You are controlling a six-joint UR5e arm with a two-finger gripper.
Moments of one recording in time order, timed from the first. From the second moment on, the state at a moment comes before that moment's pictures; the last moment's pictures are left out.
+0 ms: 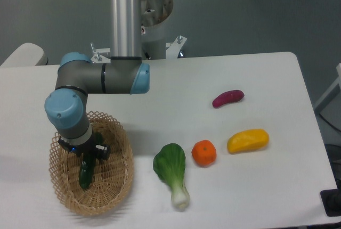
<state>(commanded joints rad) 1.99 -2.11 -1.63 -0.90 1.57 0.27</state>
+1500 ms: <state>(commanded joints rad) 2.44 -1.93 -1.38 -1.15 1.57 1.08</state>
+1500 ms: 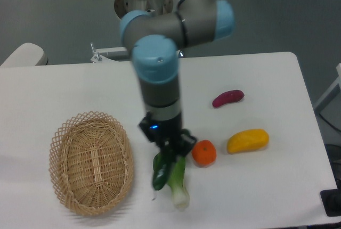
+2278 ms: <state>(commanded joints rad) 2.49 -1.94 -1.40 -1.15 1.57 1.22</state>
